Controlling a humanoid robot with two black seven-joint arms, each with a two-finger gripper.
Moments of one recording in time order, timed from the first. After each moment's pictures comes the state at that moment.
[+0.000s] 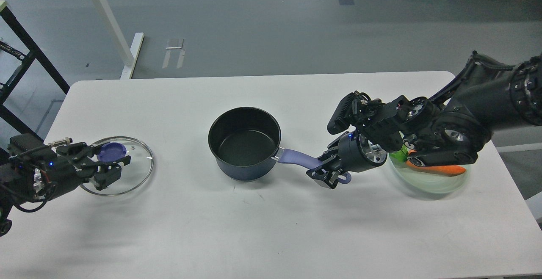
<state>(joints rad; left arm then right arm) -0.67 0.88 0.02 -0.93 1.65 0.40 -0.49 1.76 -0.11 -1.14 1.34 -0.97 -0.14 0.39</state>
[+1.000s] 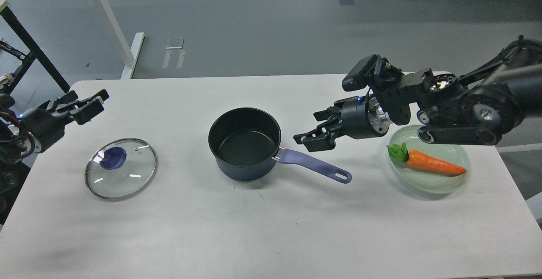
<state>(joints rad) -0.82 0.88 -0.01 -0.93 1.02 0.35 -0.49 1.76 -0.35 -0.89 1.33 -0.96 -0.15 0.39</state>
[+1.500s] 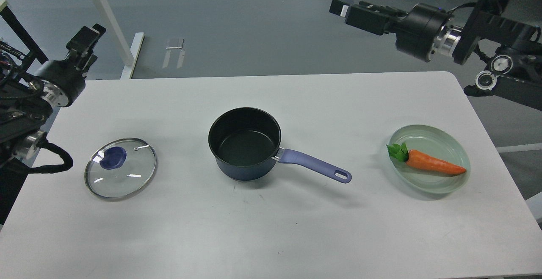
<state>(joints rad) -0.97 0.72 -0.03 -0.92 0.29 0.18 -0.49 1.35 -0.76 -0.04 1.27 -0.88 -0.15 0.39</state>
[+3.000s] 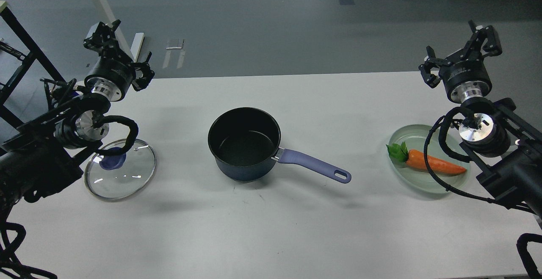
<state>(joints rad) -0.86 0.42 -0.40 -0.69 -0.30 -0.16 -0.44 0.70 -0.38 0.83 0.79 0.14 0.07 0.41</state>
